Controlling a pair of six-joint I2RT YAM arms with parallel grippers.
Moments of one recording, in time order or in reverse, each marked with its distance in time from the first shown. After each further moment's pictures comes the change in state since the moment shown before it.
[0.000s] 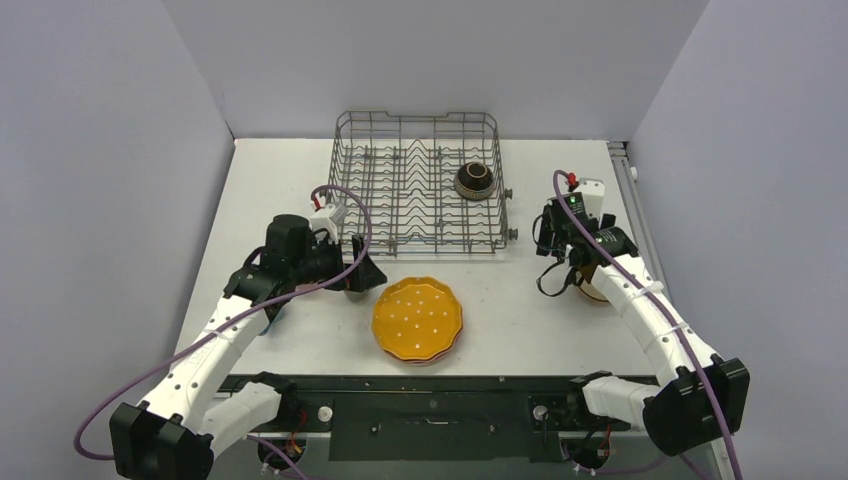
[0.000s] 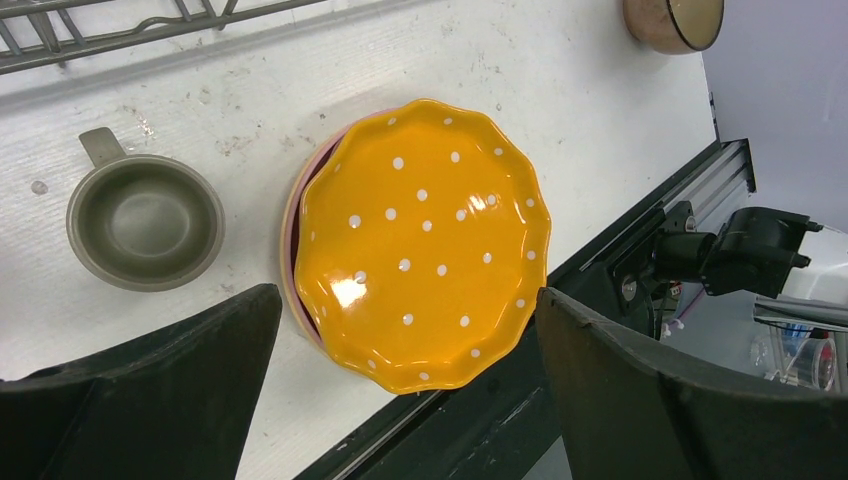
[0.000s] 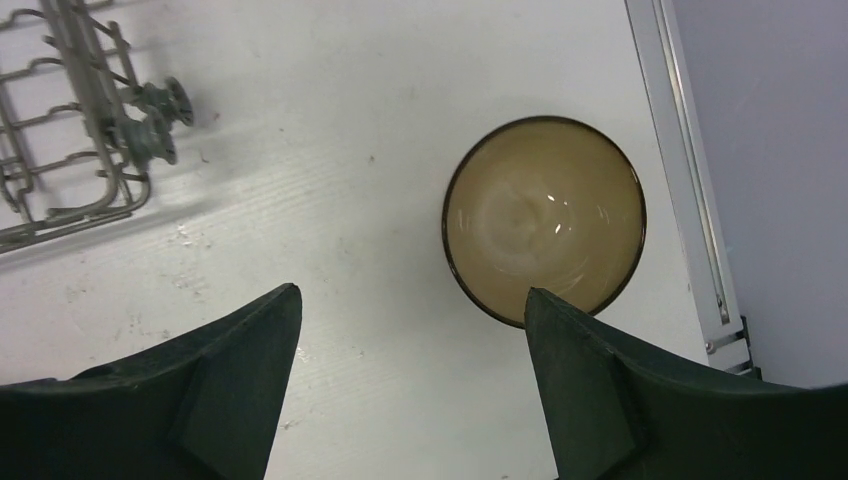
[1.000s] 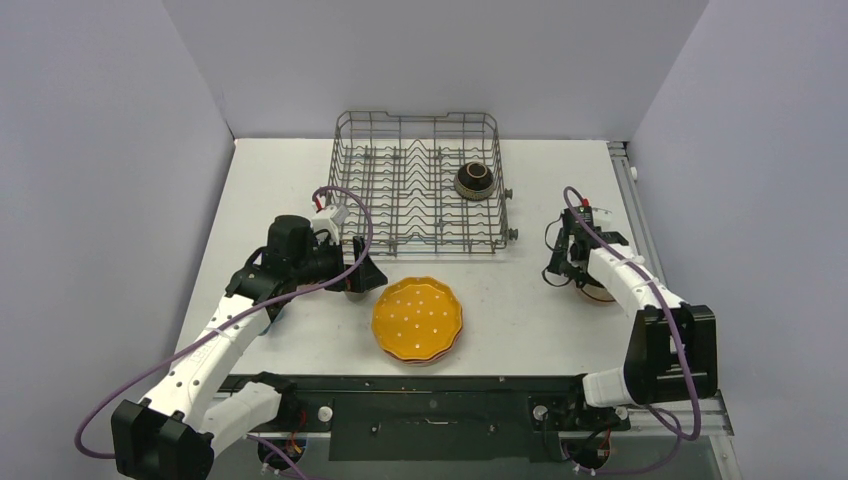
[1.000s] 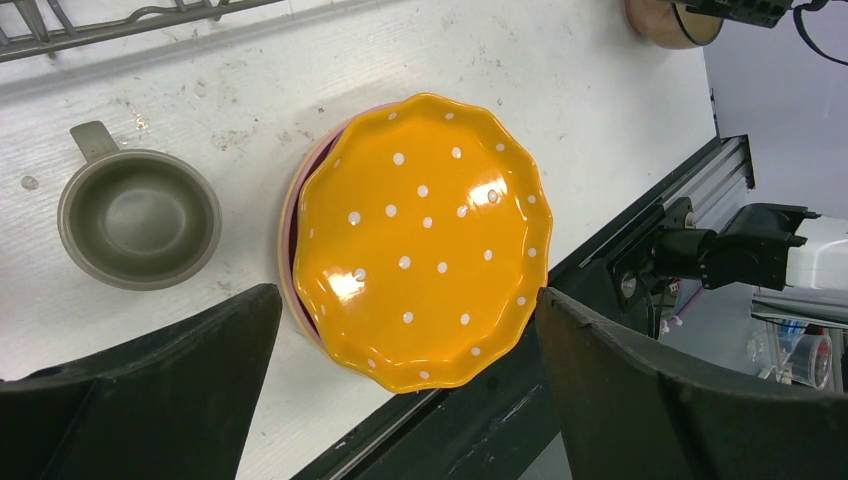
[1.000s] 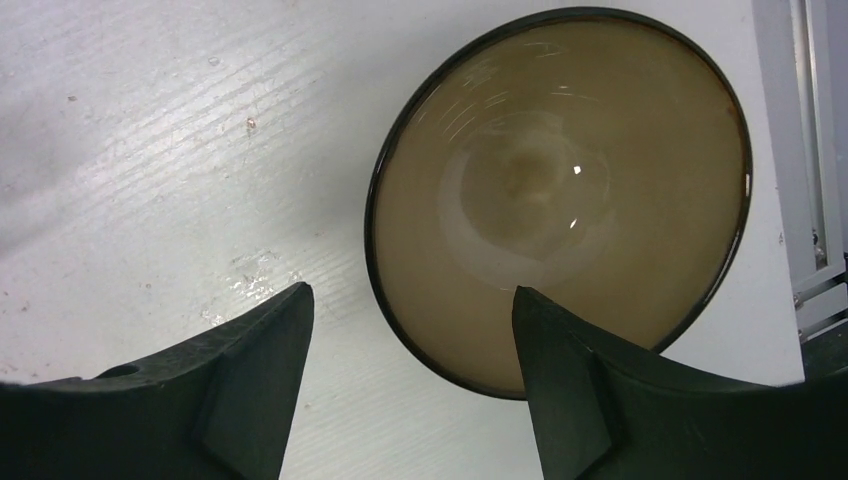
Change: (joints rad) left arm 0.000 0.009 -0.013 0.007 0.009 -0.003; right arm -0.250 0.192 -0.200 0.153 -0.145 0.034
